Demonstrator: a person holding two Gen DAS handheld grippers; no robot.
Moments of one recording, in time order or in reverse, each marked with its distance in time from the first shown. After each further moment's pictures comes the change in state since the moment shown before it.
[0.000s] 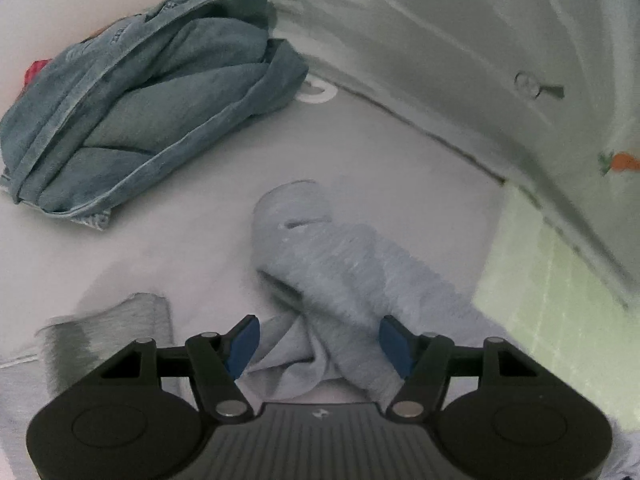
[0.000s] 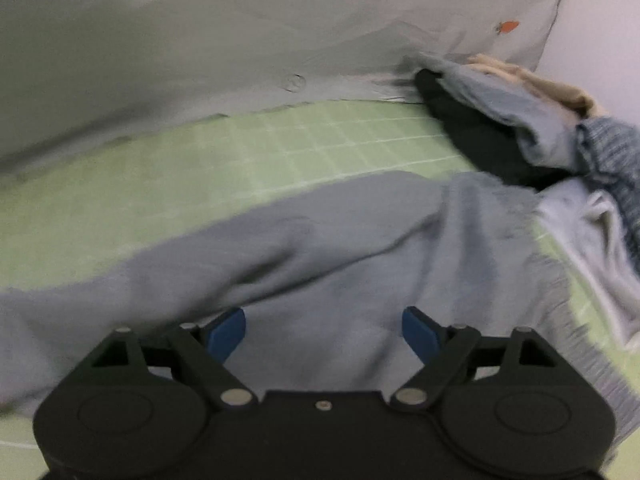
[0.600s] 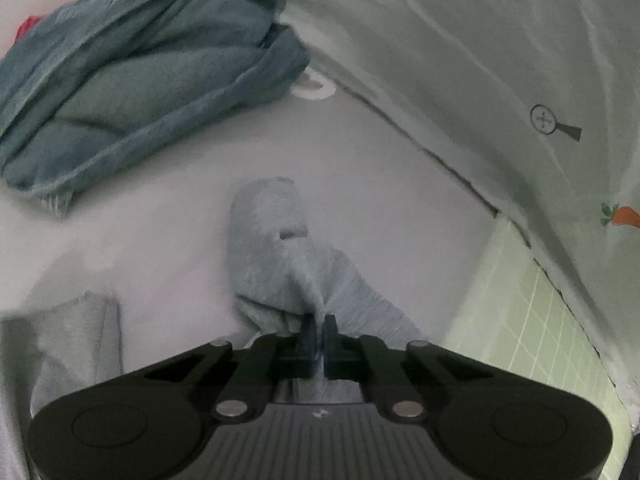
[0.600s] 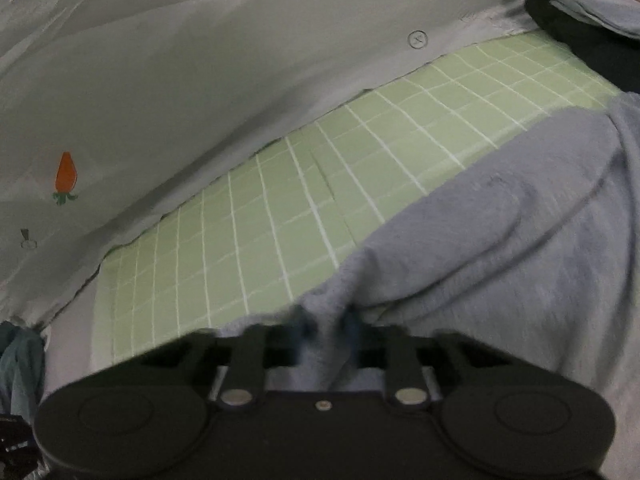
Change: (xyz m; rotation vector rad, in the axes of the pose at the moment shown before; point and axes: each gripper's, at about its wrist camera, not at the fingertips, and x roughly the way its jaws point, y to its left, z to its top) left arm 0.020 -0.007 0.029 -0.100 0.019 -0.060; right arm 0.012 0.054 0.031 0.177 0.093 0.434
